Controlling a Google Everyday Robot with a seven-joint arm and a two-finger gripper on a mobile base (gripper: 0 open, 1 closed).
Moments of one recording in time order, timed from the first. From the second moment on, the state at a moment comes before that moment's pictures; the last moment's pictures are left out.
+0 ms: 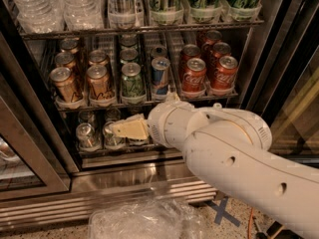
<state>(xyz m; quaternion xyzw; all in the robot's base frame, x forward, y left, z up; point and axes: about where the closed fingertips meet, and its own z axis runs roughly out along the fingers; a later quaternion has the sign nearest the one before) 0.514 0.034 0.853 -0.27 0.80 0.15 0.51</state>
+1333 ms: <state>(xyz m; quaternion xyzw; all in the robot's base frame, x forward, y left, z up) 0.530 0.058 0.852 -0.30 0.77 0.16 0.55</state>
